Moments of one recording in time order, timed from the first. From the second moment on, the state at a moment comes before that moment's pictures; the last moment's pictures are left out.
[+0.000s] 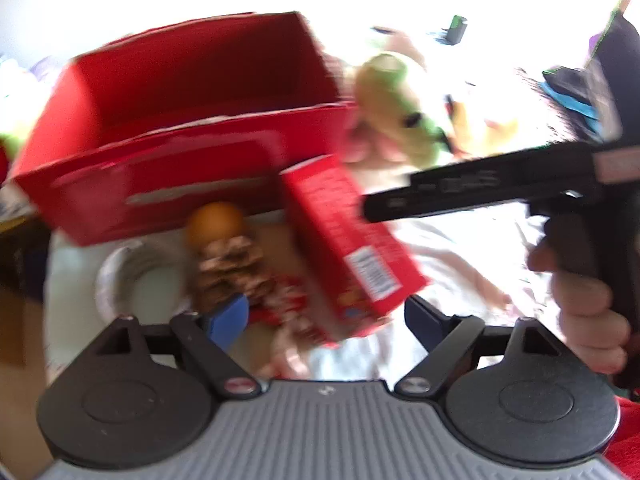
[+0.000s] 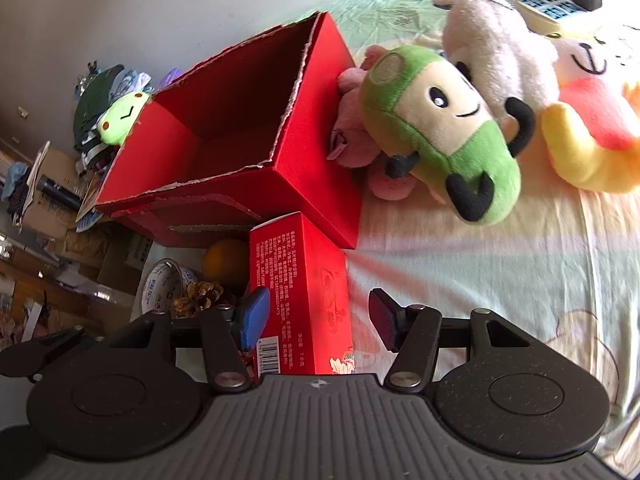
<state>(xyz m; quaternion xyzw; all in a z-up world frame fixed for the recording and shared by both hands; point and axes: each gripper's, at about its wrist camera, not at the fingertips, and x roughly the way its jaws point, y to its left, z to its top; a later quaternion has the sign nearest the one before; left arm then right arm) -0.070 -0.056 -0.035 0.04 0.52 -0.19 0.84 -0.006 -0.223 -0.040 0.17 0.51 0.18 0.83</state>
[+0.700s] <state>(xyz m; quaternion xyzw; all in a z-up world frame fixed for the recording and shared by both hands) -0.032 -0.105 -0.075 0.04 0.56 -0.23 0.80 0.022 -0.207 -0.055 0.11 0.59 0.23 0.77</state>
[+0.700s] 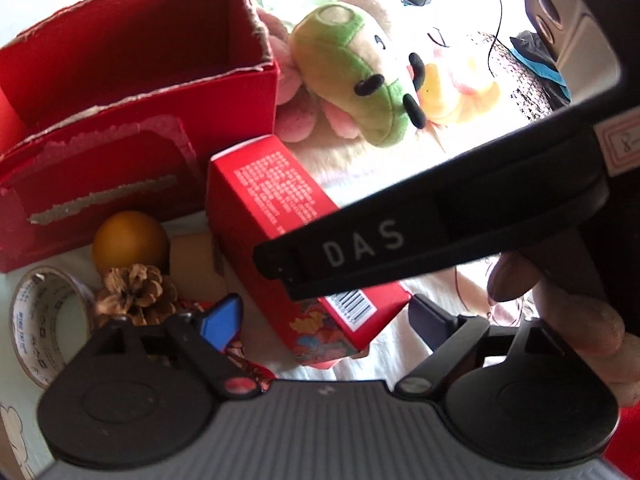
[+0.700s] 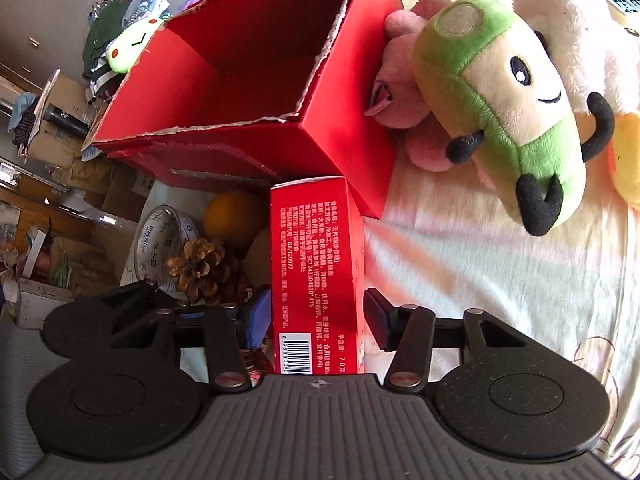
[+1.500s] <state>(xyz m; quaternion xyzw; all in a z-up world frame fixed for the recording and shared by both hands) -0.016 -0.190 0.026 0.20 0.38 -0.40 0.81 -0.008 -0.298 0.058 0.21 0.41 0.11 0.88</state>
